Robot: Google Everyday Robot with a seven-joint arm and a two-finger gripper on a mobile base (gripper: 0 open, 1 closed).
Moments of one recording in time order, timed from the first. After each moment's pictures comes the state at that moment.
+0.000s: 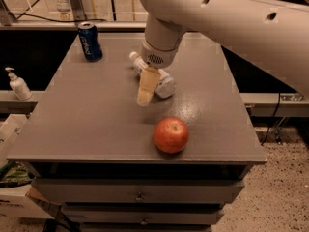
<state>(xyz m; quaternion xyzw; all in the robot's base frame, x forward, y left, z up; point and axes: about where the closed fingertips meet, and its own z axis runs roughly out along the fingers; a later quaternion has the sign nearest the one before) 0.609 0.002 0.869 -0.61 0.77 -0.03 0.19</state>
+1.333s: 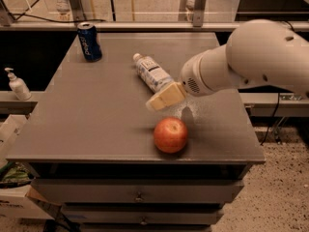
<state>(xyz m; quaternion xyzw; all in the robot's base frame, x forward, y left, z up) 0.569 -0.048 0.873 -0.41 0.81 0.11 0.40</state>
